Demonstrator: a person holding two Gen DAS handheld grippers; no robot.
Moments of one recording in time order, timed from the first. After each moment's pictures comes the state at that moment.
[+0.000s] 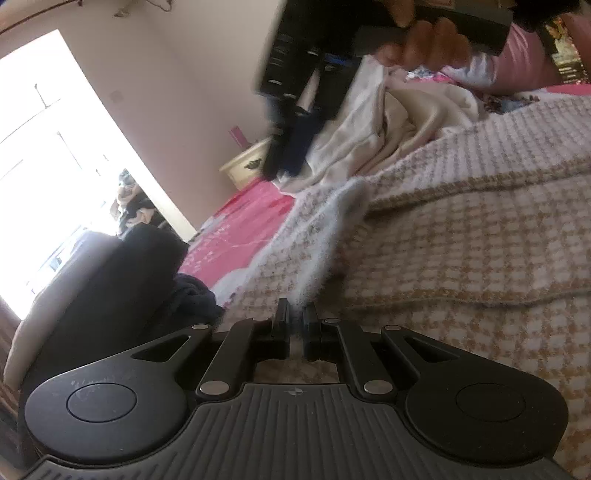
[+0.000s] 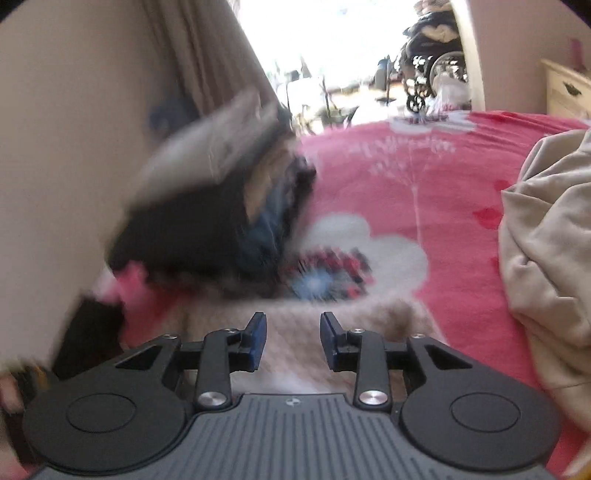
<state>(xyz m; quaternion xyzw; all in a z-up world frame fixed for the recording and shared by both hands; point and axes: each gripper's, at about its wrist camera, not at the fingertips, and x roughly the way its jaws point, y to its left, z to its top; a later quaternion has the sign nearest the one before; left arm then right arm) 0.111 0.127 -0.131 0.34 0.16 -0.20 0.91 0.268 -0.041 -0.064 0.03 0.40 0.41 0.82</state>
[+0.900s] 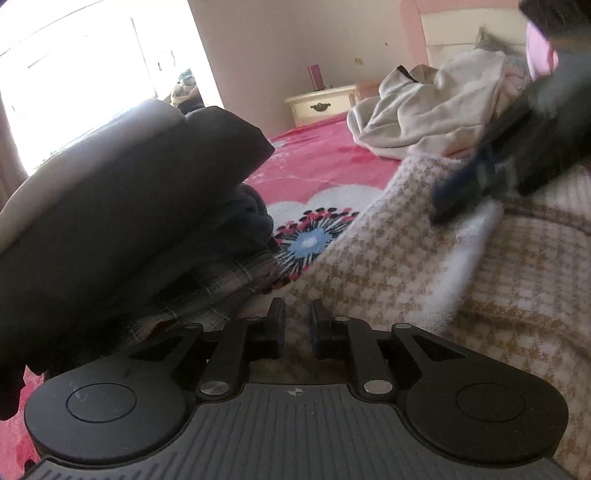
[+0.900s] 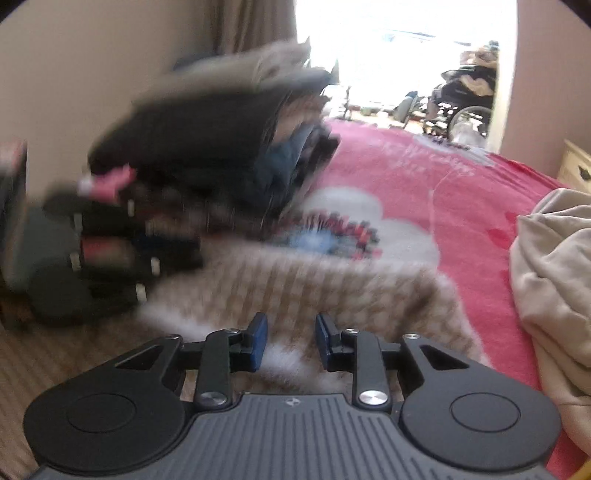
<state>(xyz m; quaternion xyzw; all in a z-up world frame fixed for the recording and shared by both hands) 0.169 0.166 -0.135 0.17 0.26 -0.10 0.94 0.229 -0.021 -0.117 -0.10 0.32 0.40 0.86</state>
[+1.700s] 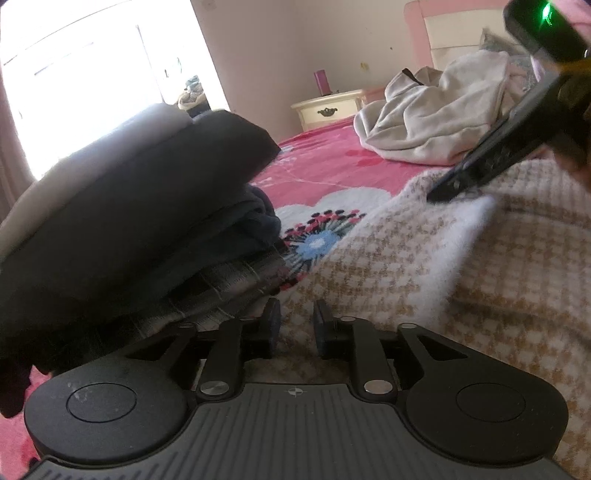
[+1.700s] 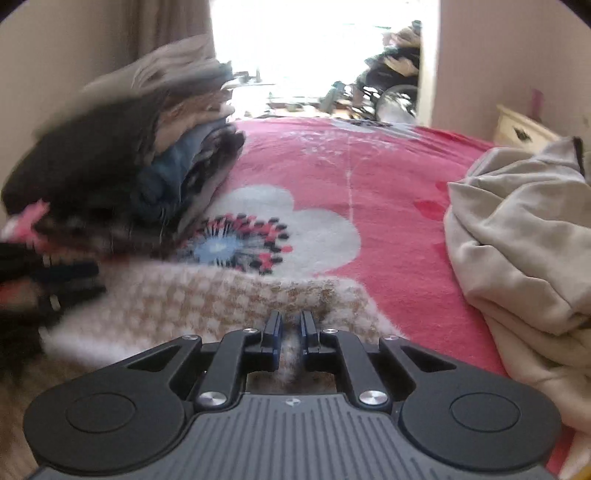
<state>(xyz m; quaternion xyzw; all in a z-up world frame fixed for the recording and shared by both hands) 0.163 0.168 -0.125 0.19 0.25 -0.09 0.95 0.257 -0.035 -0.131 -0.08 0.34 0.29 0.89</state>
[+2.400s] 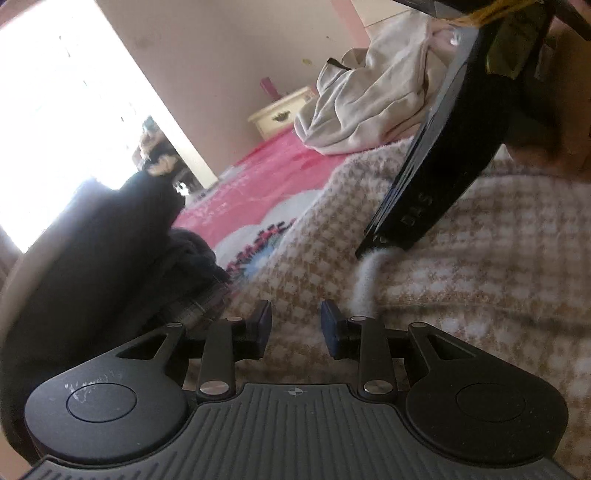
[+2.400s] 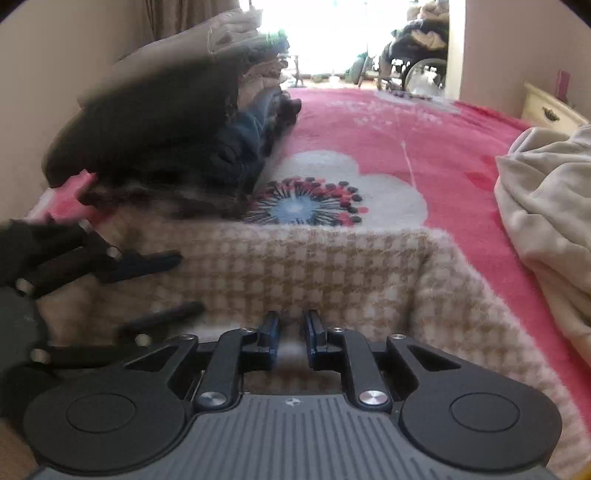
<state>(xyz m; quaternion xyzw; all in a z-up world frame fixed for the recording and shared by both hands) 0.136 0.109 -0.145 0.33 0.22 -0.12 0.91 0.222 0.002 -0.145 -0.10 0.38 0.32 0.86</state>
